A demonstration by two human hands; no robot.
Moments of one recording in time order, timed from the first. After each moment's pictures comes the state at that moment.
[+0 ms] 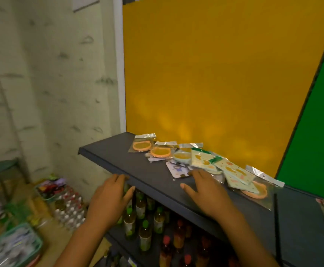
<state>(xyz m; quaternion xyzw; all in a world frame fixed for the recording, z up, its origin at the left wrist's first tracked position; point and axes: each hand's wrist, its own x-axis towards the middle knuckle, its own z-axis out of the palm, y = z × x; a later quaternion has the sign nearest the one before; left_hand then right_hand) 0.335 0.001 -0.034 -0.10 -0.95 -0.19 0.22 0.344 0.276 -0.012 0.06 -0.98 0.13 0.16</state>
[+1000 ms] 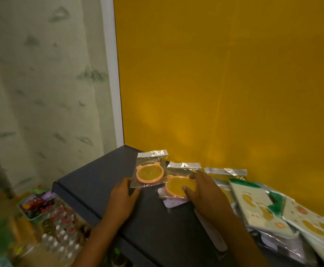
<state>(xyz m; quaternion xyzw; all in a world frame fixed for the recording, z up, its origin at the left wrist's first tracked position) 0.020 -0.027 -0.072 -0.04 -0.91 -0.41 0.08 0.056 0.218 -0.050 -0.03 -0.96 0.23 0.14</state>
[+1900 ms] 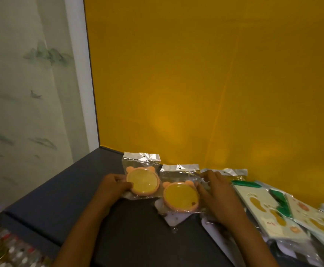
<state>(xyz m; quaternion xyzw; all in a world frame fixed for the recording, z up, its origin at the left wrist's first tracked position) -0.101 -0.033 -0.071 -0.01 -0.82 -0.57 -0.12 0.022 0.230 -0.059 -0.12 -0.94 0.23 0.21</state>
